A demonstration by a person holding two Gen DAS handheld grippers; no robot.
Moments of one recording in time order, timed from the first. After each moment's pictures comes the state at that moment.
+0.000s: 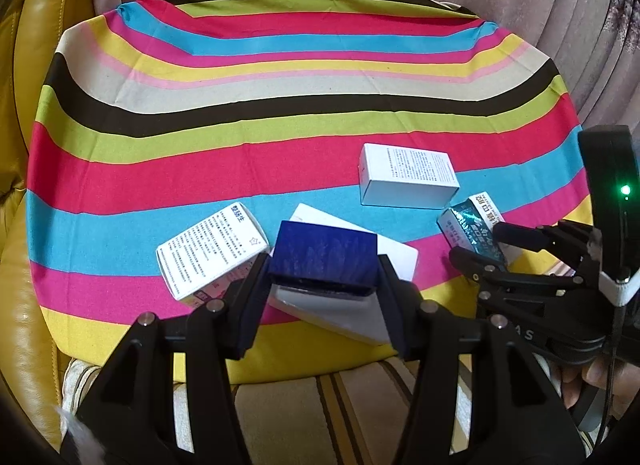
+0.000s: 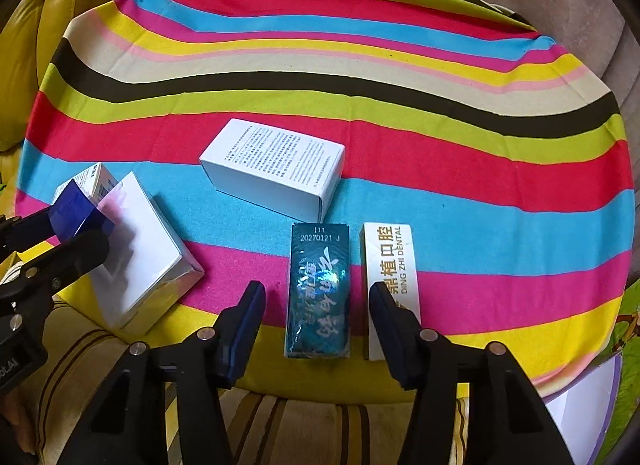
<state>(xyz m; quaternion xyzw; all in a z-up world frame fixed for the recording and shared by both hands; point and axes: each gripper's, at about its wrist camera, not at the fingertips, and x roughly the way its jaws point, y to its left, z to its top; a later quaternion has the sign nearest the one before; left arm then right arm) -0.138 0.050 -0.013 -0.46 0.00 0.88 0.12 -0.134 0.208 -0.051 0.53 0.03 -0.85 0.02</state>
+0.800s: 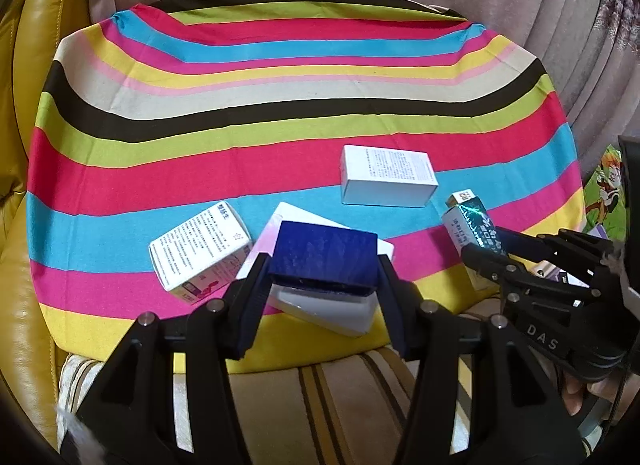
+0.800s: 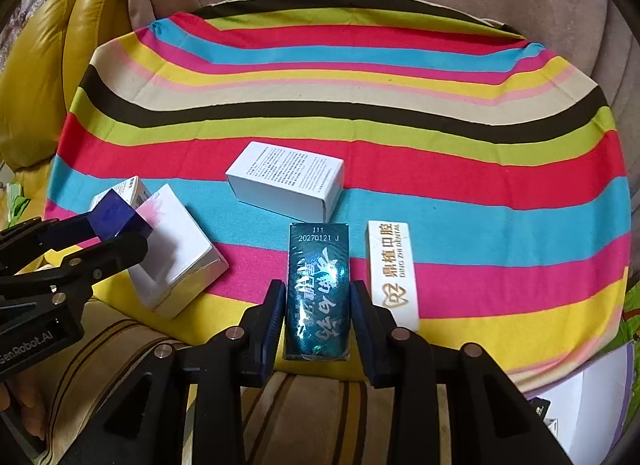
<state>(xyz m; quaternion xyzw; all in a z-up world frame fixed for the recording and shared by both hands) -0.126 0.063 -0.007 -0.45 0.00 0.88 0.13 -0.100 0.221 -0.030 0.48 0.00 -0.88 0.05</state>
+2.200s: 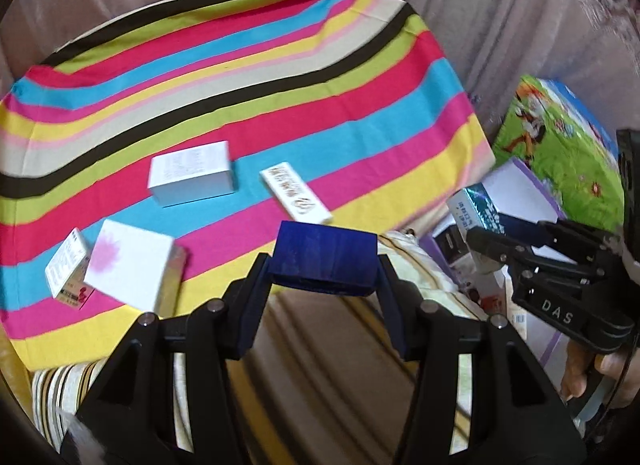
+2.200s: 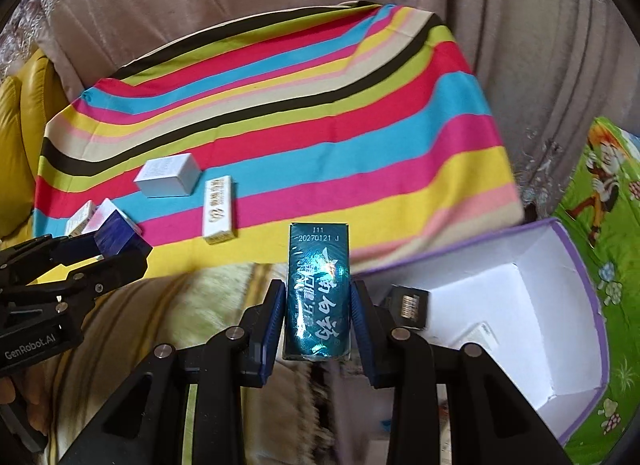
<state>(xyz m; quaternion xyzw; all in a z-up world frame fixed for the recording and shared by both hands) -0.065 0.196 0.019 -0.46 0.07 0.84 0.27 0.013 0.356 -0.002 0.46 -0.09 -0.88 -0.07</state>
